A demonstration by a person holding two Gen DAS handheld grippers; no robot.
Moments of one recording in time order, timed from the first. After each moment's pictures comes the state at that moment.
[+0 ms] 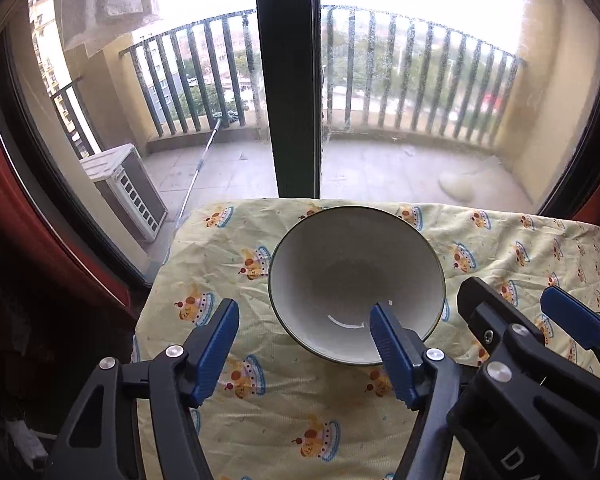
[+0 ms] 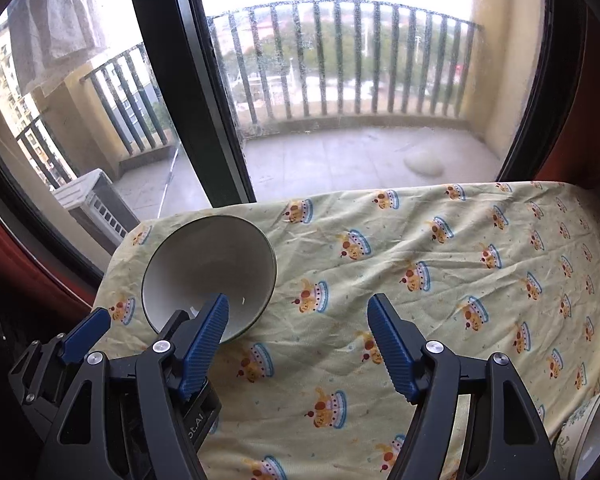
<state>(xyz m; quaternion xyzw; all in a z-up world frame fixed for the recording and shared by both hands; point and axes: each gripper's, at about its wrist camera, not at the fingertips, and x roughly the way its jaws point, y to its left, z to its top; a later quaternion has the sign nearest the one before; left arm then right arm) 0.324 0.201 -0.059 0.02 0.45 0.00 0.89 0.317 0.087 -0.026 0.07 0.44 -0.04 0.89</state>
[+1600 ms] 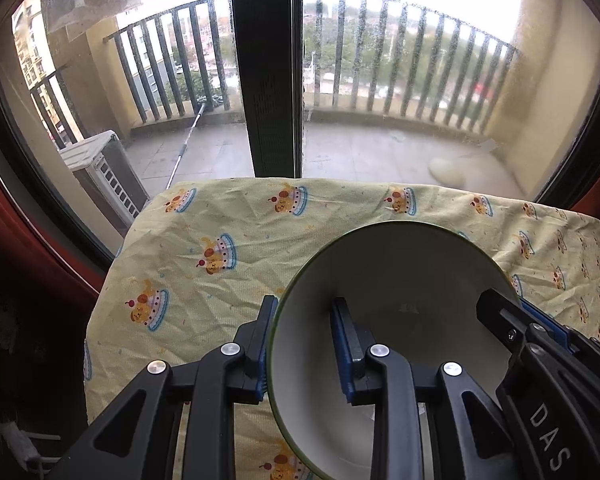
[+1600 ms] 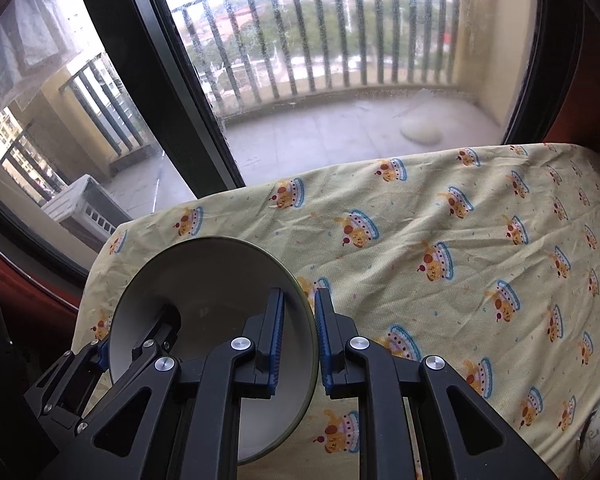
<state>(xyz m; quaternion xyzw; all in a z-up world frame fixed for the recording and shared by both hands) 0.337 0.183 -0.091 0.00 0.48 -0.03 0.88 0.338 0.071 -0.064 0.12 0.47 -0.06 0.87</state>
